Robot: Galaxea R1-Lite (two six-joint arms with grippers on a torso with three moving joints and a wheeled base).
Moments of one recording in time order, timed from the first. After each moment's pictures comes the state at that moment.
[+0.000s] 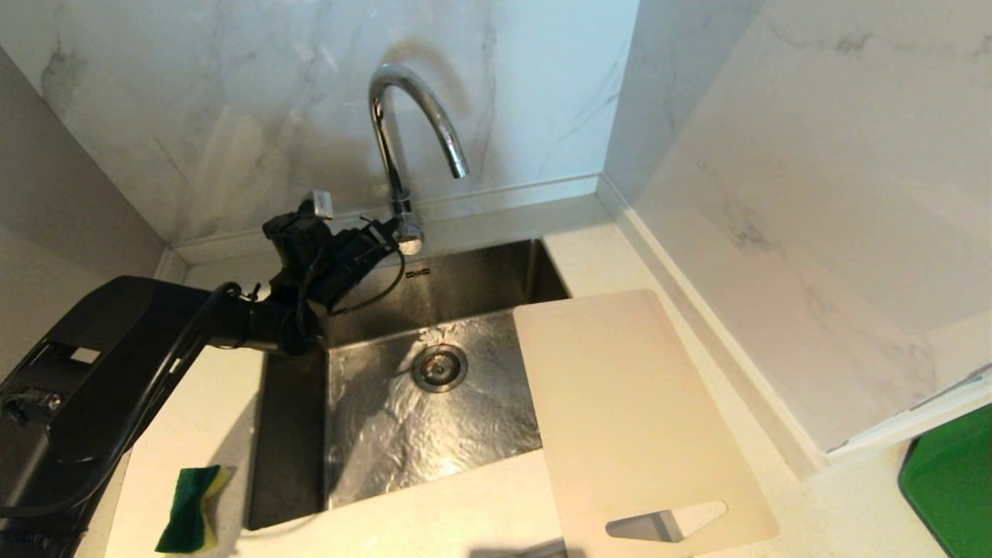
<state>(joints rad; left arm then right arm) -0.24 2.50 -1.87 -0.86 -0.09 -0.59 0.01 0.00 0.00 0.01 0.00 0.00</state>
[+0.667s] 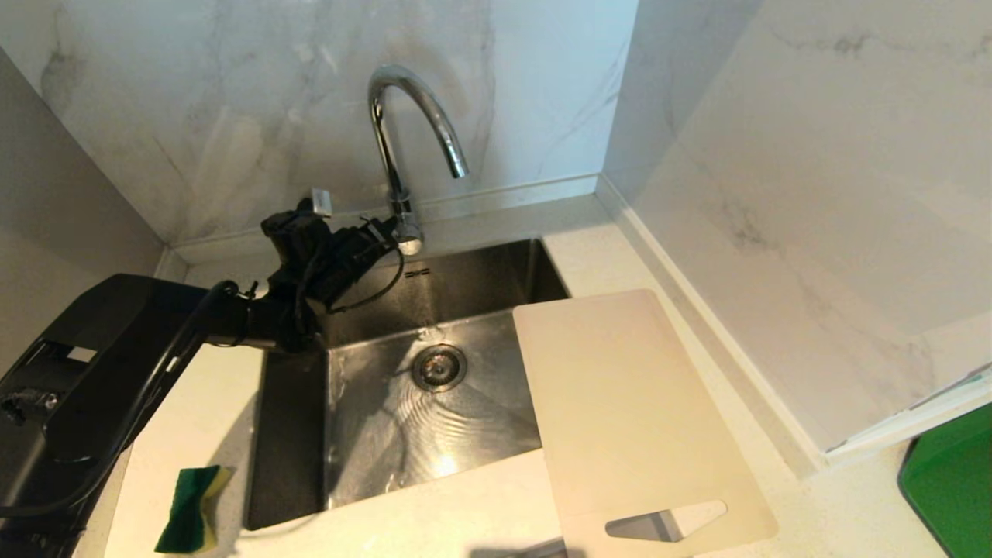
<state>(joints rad) -0.24 2.48 -1.87 -0.85 -0.09 -0.59 0.01 0.00 0.00 0.01 0.00 0.00</state>
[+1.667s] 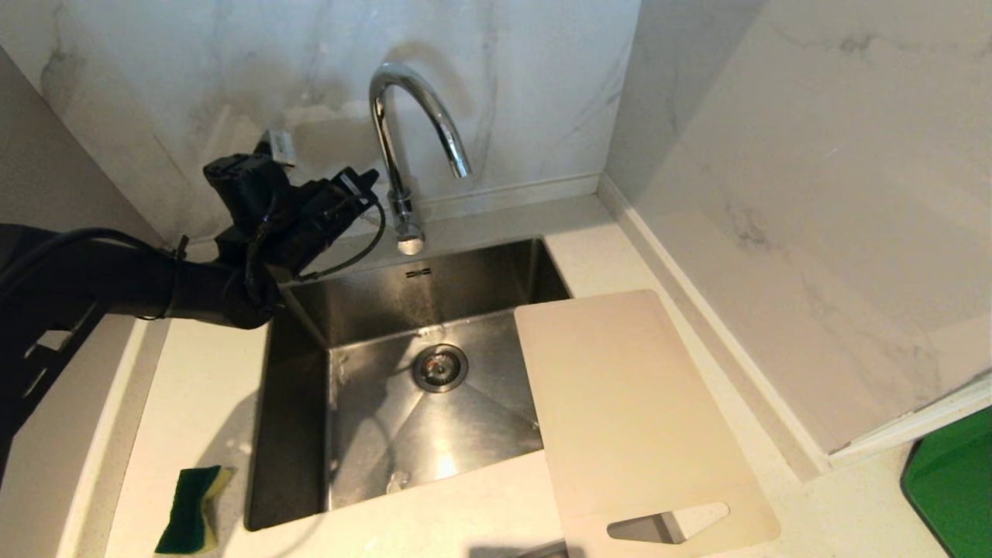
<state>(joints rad) -0.30 2.21 -1.67 -0.85 -0.07 -0.56 0.01 0.00 0.00 0.01 0.00 0.00</state>
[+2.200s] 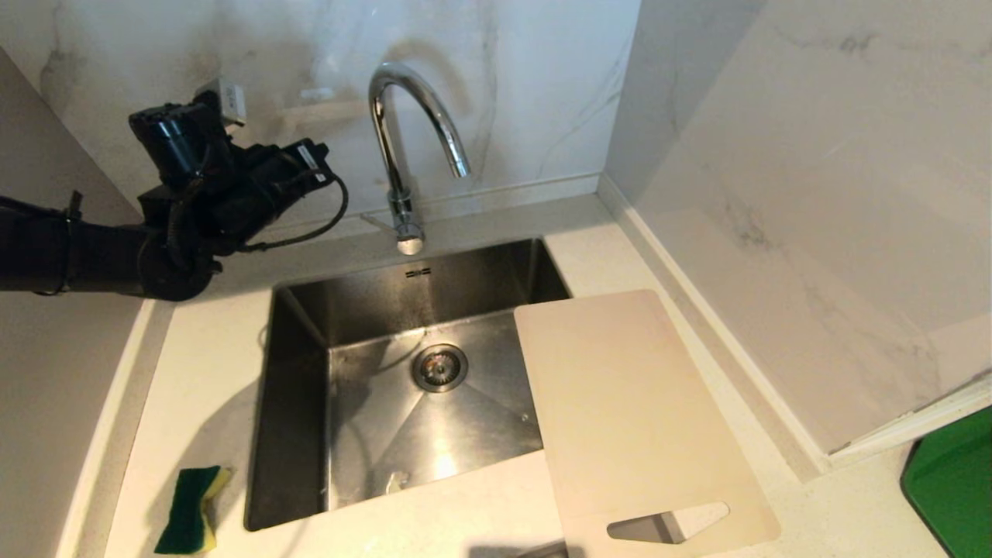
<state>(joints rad) -0.24 2.04 -1.61 -0.69 0.05 -0.30 0.01 0.00 0.00 0.01 0.00 0.00</state>
